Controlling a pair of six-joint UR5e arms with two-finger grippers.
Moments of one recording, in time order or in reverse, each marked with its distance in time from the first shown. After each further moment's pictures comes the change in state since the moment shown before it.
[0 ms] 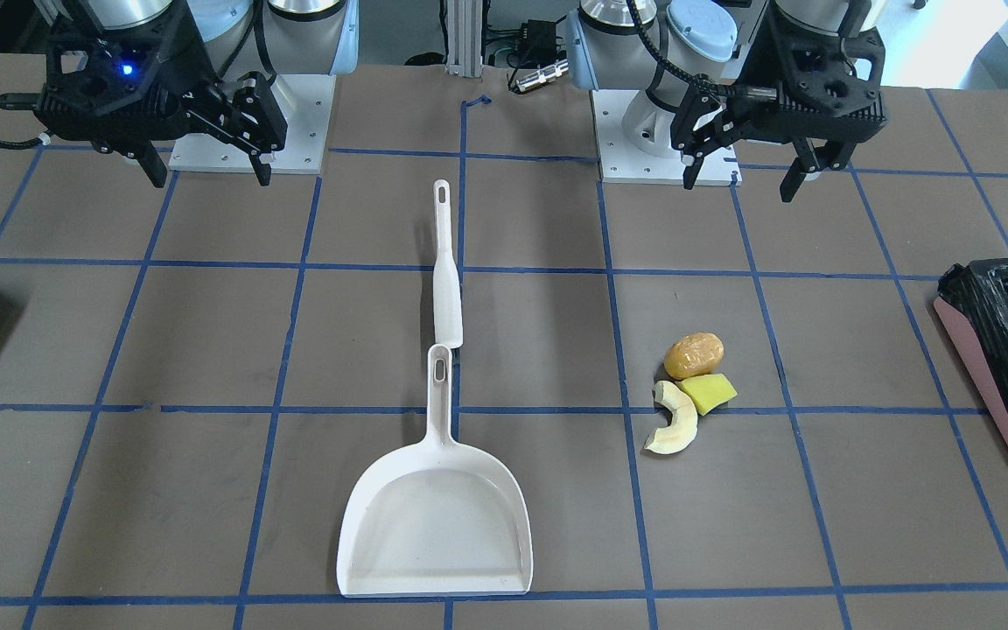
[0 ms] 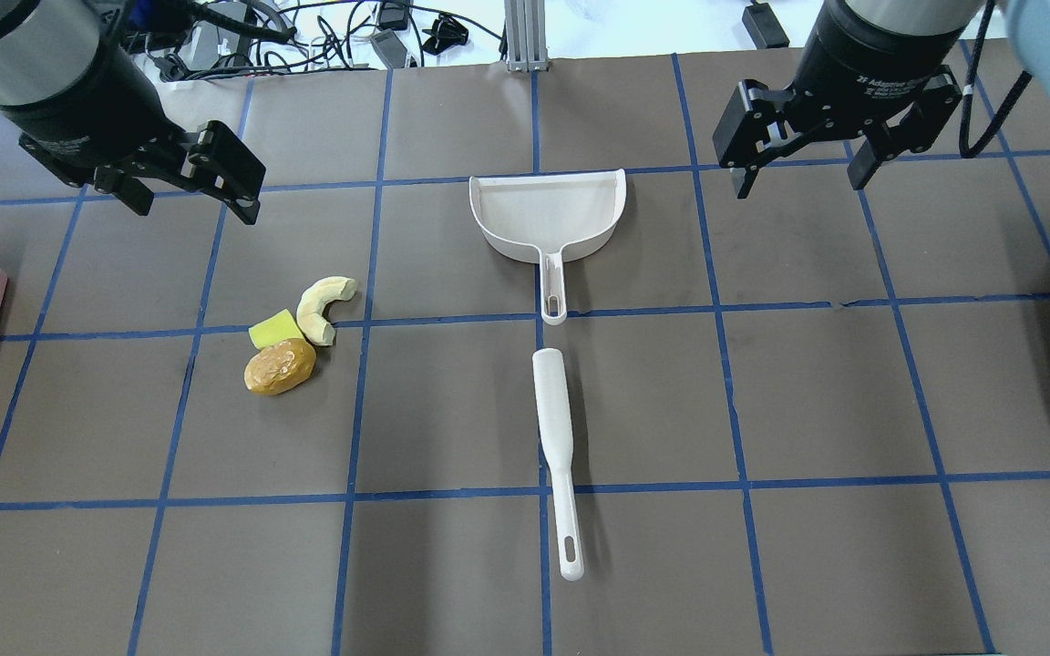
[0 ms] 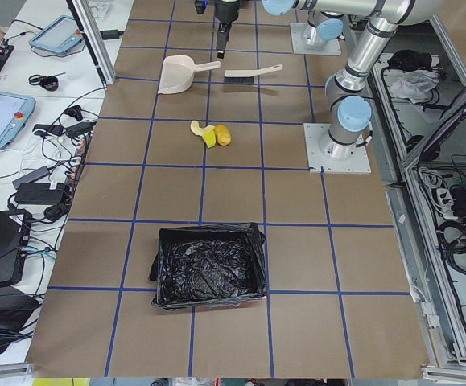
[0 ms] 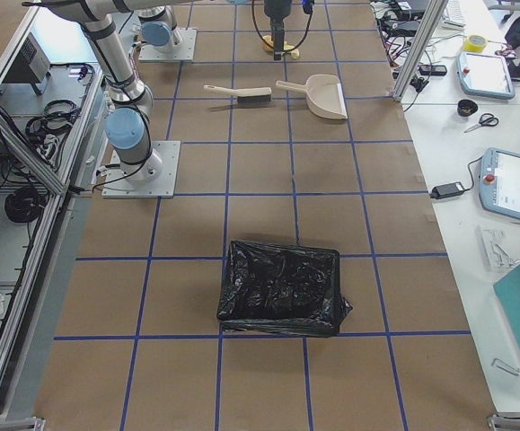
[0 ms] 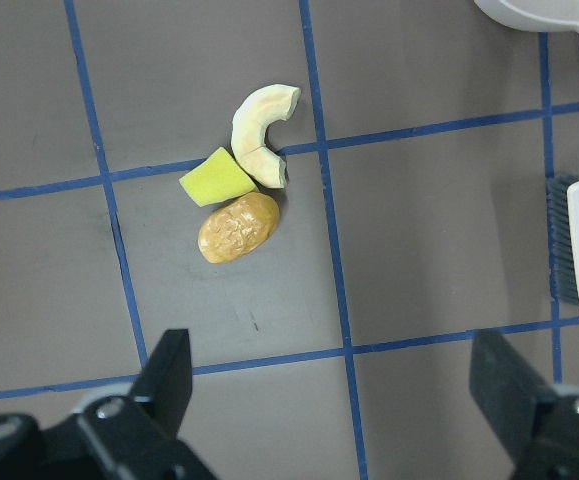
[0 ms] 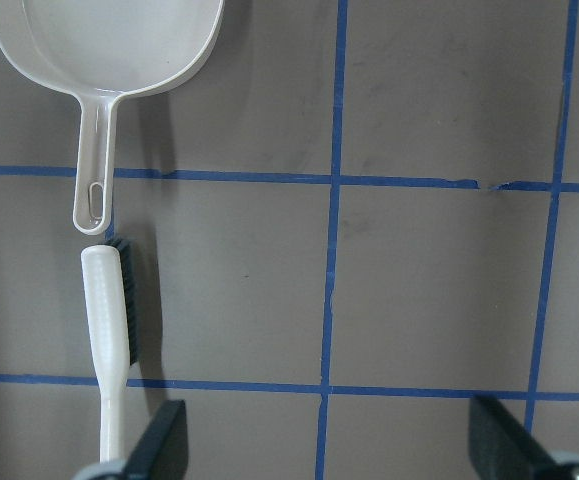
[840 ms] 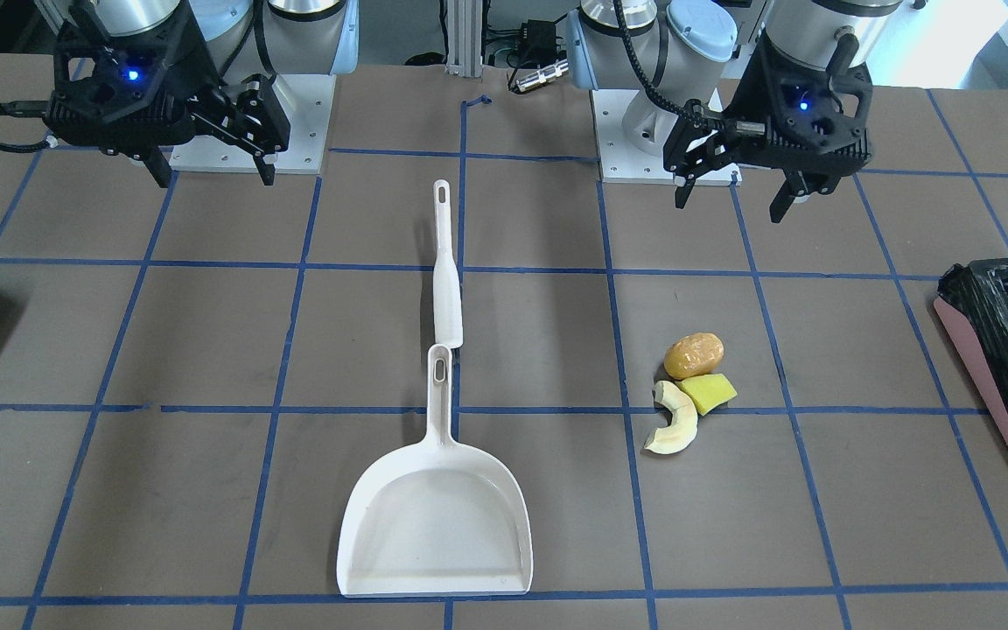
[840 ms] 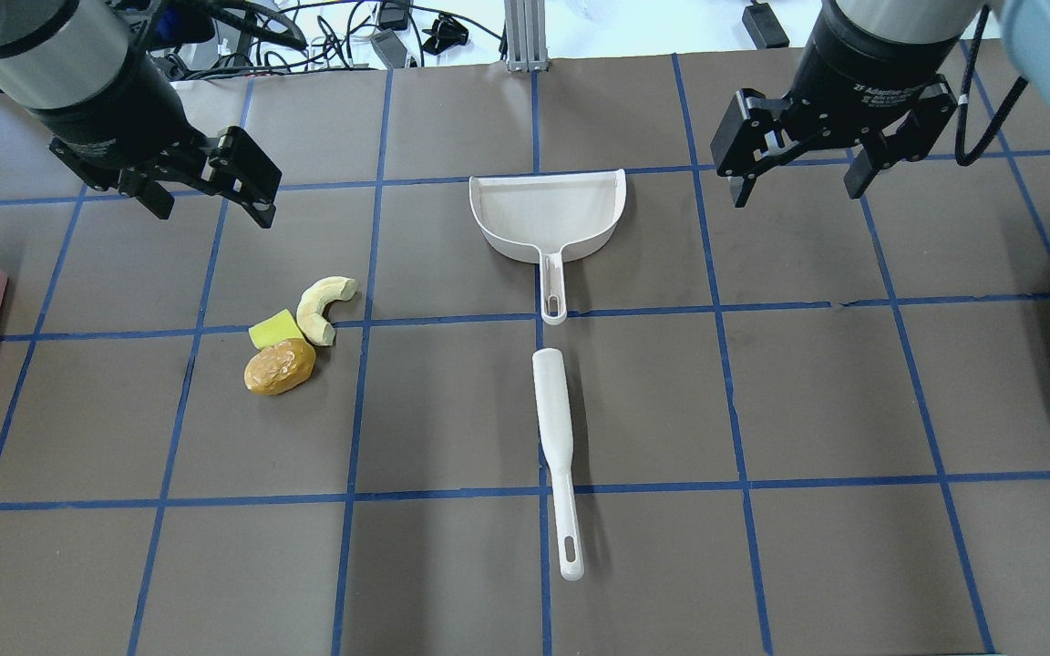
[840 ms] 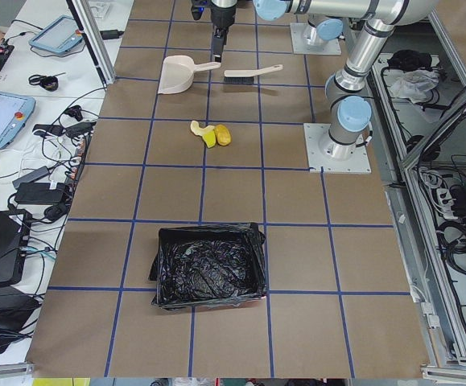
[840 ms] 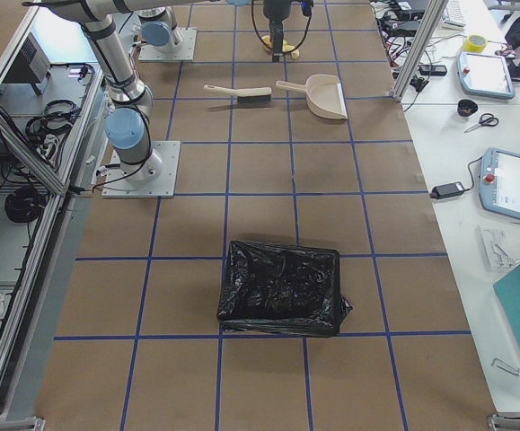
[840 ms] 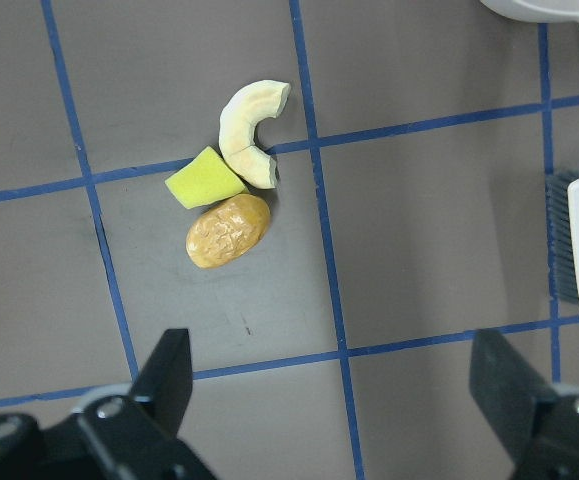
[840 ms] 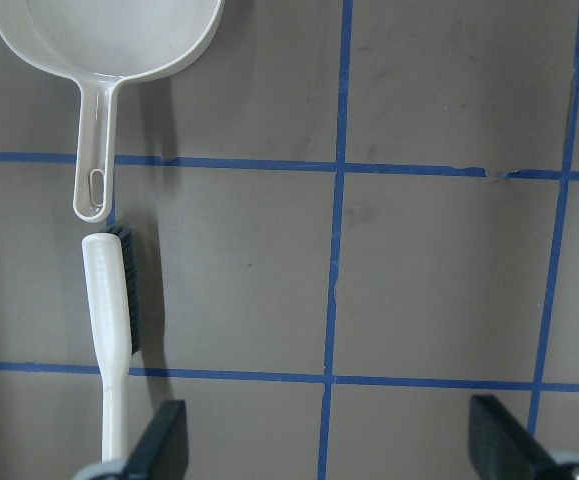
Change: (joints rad) left arm -0.014 -0.049 -0.005 0.019 -0.010 0.001; right arm 0.000 0.001 0.009 0.017 0.008 -0.001
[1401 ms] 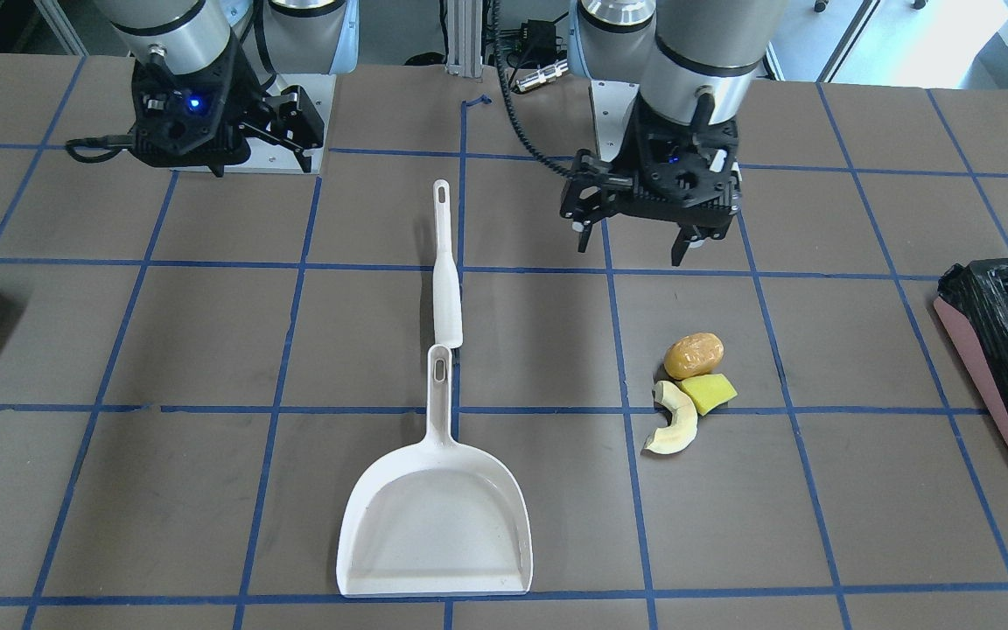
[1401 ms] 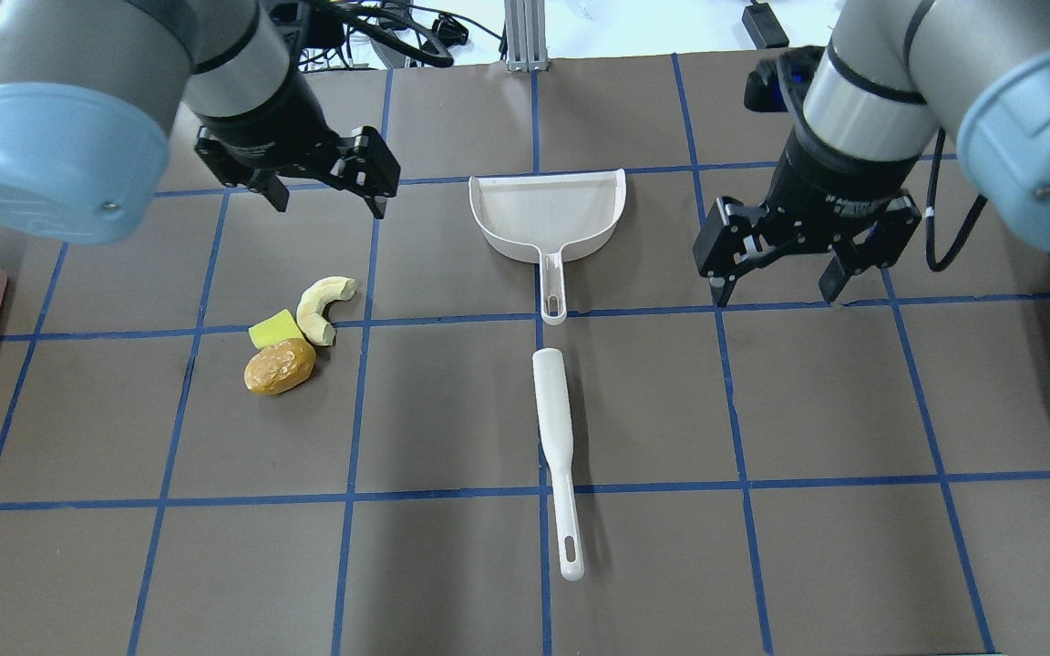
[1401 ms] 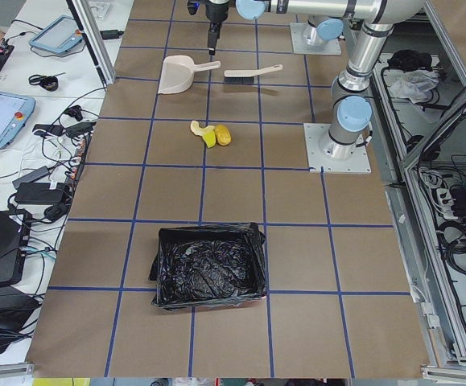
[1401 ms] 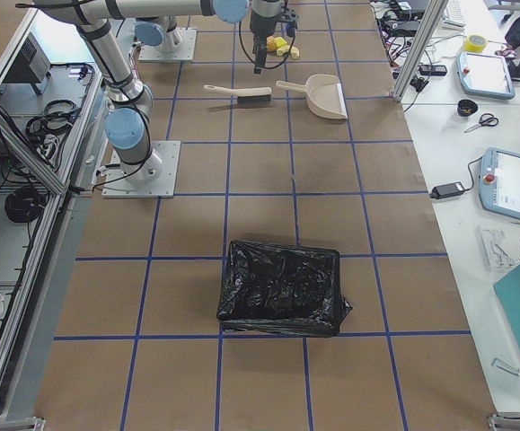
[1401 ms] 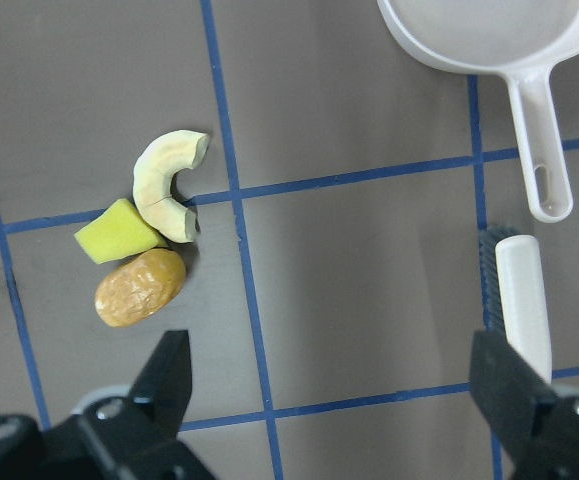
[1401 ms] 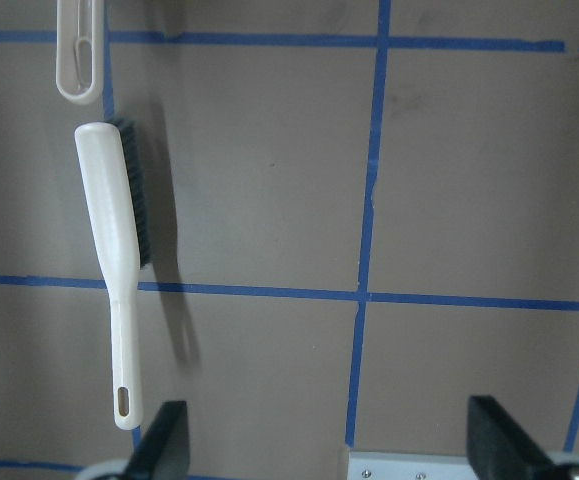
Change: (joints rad) left arm -0.193 -0.107 -0.004 0.167 0.003 -0.208; right arm 0.008 -0.092 0.229 0.036 0.056 0.008
